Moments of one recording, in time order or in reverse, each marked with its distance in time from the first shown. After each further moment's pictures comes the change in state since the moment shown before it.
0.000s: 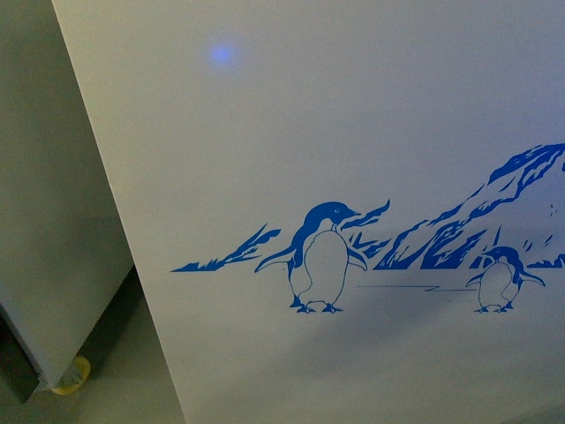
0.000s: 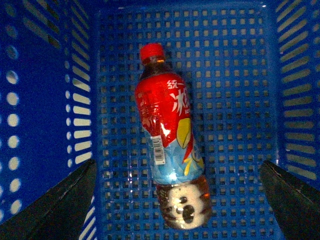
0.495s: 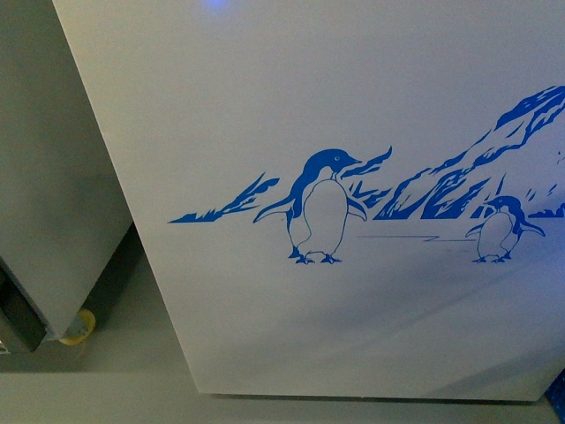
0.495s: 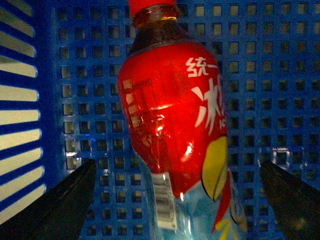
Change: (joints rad) left arm 0.000 0.000 0.000 0.000 0.000 0.000; right arm 0.073 0.413 0.339 0.001 0.086 0.026
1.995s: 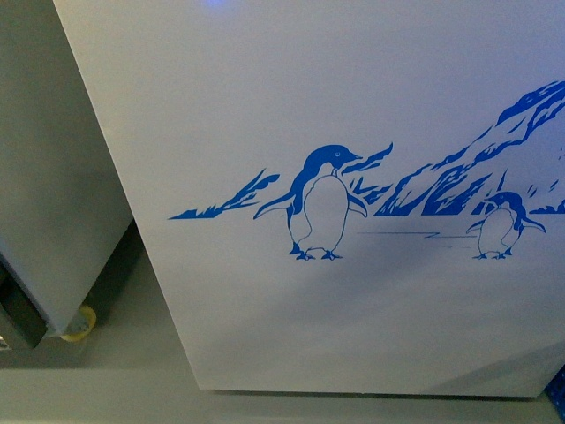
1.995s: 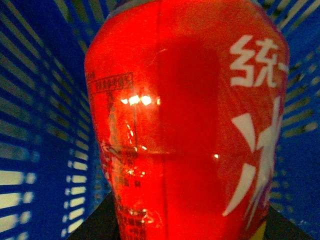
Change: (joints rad) left arm 0.000 0.000 0.000 0.000 0.000 0.000; right arm -0.024 -0.529 -0.414 0.281 -0.177 0.068
